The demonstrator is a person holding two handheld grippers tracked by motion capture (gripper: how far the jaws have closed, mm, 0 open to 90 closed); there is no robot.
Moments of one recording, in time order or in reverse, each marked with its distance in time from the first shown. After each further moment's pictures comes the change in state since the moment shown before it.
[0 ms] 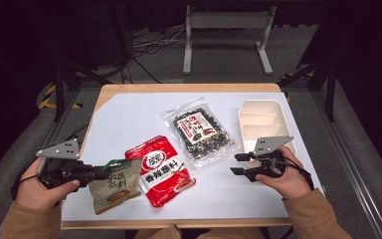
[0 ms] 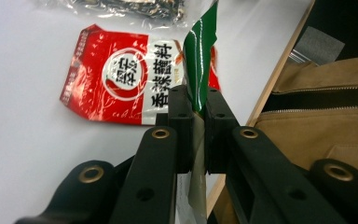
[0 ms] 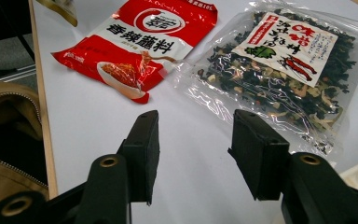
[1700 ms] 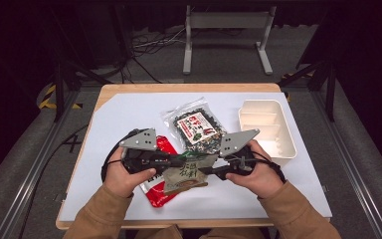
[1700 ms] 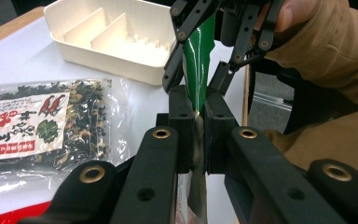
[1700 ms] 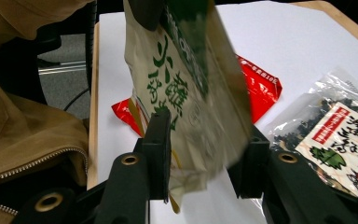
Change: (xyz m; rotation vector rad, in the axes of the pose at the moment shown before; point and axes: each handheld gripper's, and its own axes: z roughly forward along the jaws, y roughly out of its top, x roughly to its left) left arm -0.042 0.088 0.120 -0.217 -0.219 0.221; right arm 0.040 0.076 0.035 -0.035 0.153 -0.182
